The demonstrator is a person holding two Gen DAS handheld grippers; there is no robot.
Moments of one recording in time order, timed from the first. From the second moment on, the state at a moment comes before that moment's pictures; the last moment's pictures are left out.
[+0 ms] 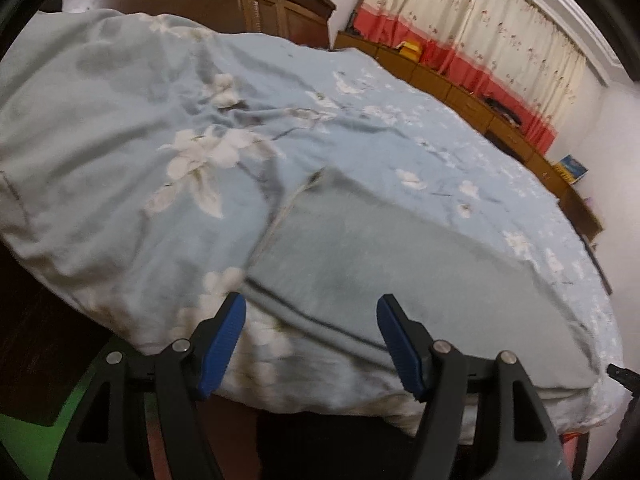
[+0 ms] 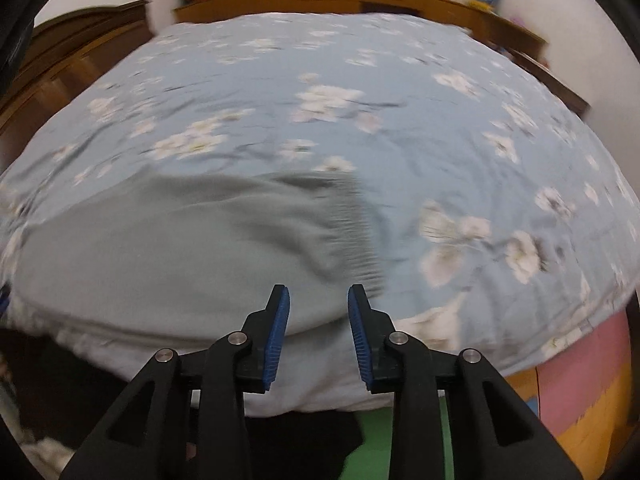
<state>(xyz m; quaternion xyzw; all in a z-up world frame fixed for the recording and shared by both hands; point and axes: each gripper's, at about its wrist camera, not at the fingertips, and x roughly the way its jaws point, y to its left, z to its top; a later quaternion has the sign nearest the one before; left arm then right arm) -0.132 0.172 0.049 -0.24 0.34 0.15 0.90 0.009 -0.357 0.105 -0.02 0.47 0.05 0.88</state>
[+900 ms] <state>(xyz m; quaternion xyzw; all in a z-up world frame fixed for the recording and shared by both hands) -0.098 0.079 0.051 -0.14 0.41 0.02 0.90 -0.011 -0.192 0.047 -0.15 0.44 0.19 0.87</state>
